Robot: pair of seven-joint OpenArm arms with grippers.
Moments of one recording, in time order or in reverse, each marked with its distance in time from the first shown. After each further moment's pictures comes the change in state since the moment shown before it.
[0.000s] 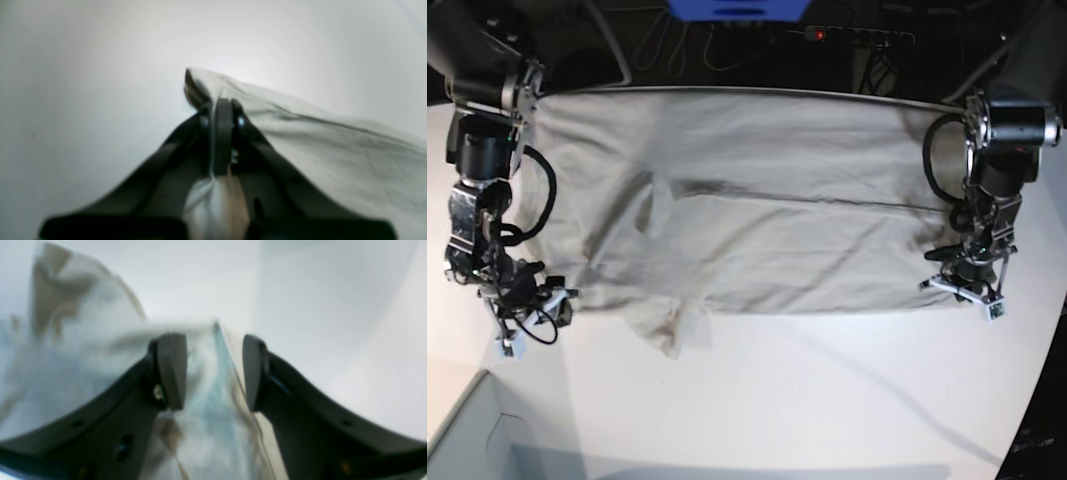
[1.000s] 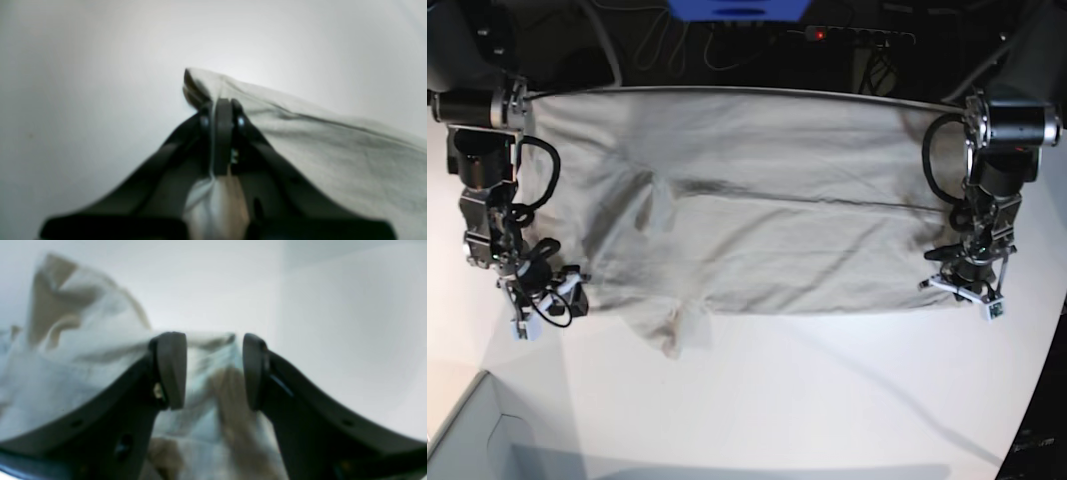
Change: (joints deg) left arm 0.0 0.0 0.0 0.1 0.0 -0.1 0.0; right arm 2.4 1.9 -8.6 -16.2 -0.4 2.8 19.5
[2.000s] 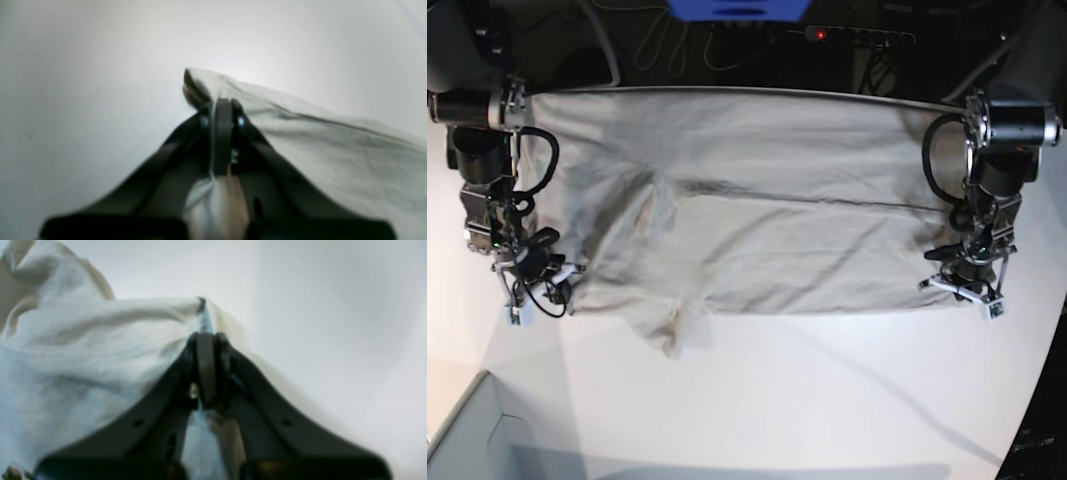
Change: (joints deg) left arm 0.0 0.0 0.0 0.0 0.0 0.0 0.0; right arm 0.7 0.7 -0.2 -5.9 -0.1 -3.5 4.5
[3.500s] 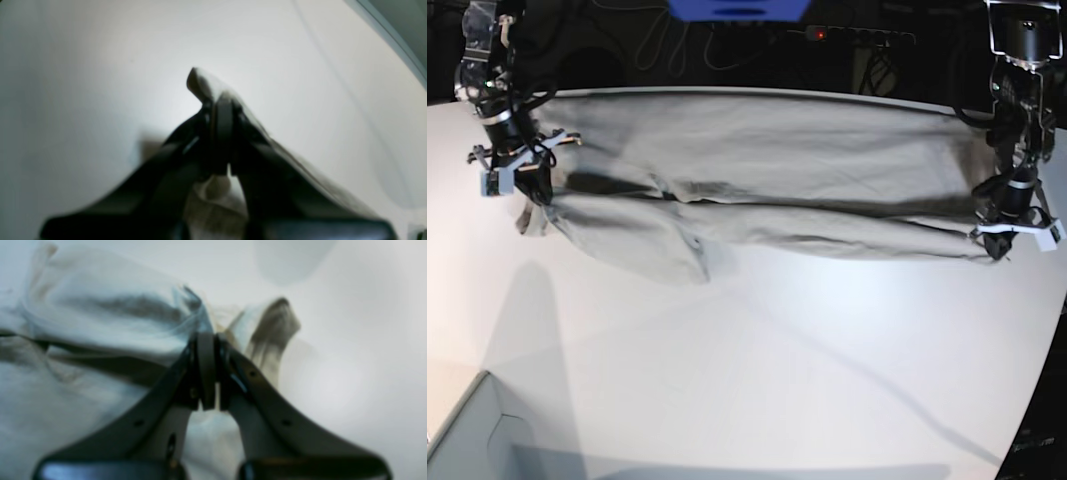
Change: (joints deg) left arm 35.1 -5.9 -7.6 48.9 -29.4 0.4 7.8; right arm -46.5 -6.9 12.7 53.2 0.2 -0.4 4.5
